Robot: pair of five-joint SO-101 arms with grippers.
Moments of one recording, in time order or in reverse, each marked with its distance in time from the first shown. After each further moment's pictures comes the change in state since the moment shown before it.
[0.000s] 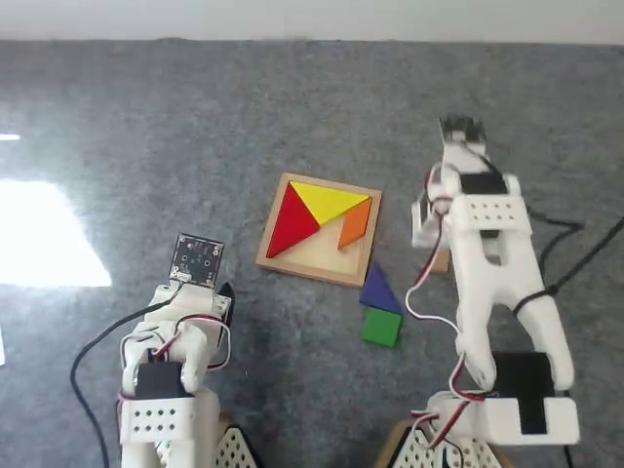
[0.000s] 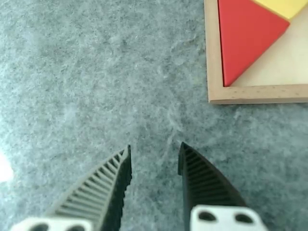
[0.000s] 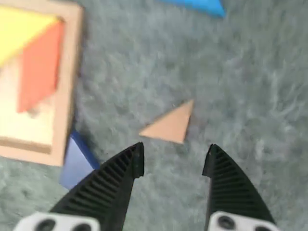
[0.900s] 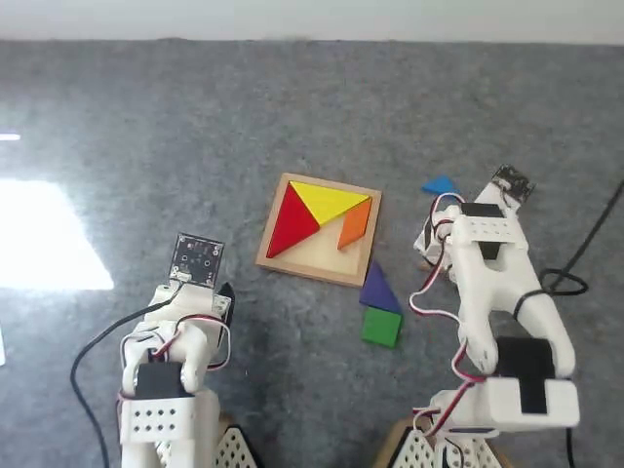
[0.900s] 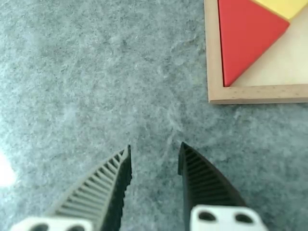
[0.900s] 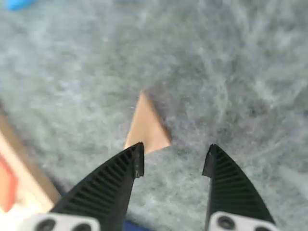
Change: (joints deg) left arm 0.0 0.0 0.0 0.0 0.0; right arm 2.8 4.4 12.9 -14.6 -35.6
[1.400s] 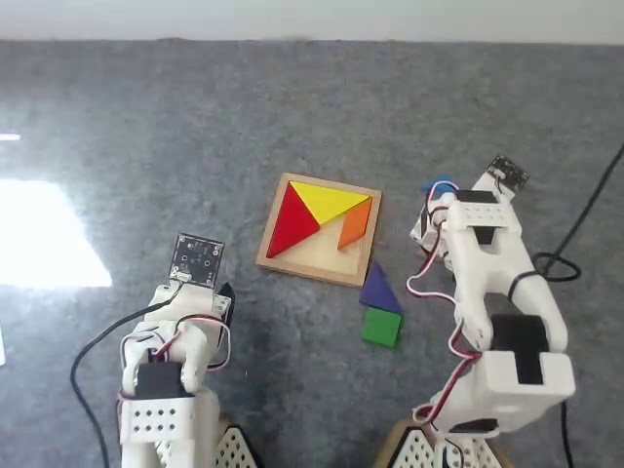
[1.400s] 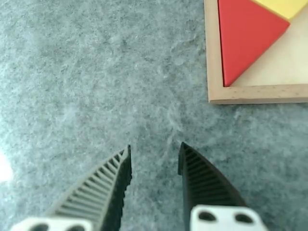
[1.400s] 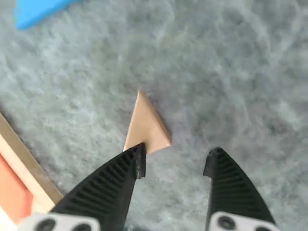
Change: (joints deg) left arm 0.0 0.0 0.0 0.0 0.0; right arm -0.6 7.5 -7.6 0.0 -1.0
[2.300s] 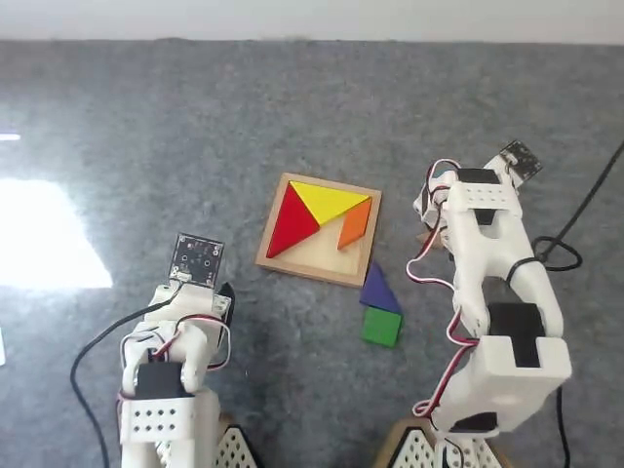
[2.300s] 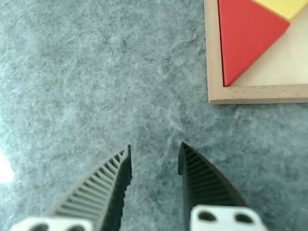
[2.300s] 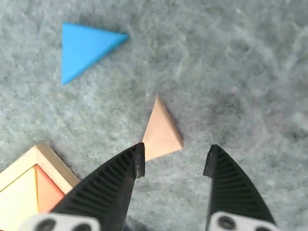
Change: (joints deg) left arm 0.0 0.0 0.0 0.0 0.0; right arm -0.1 4.0 -10.5 2.8 -10.4
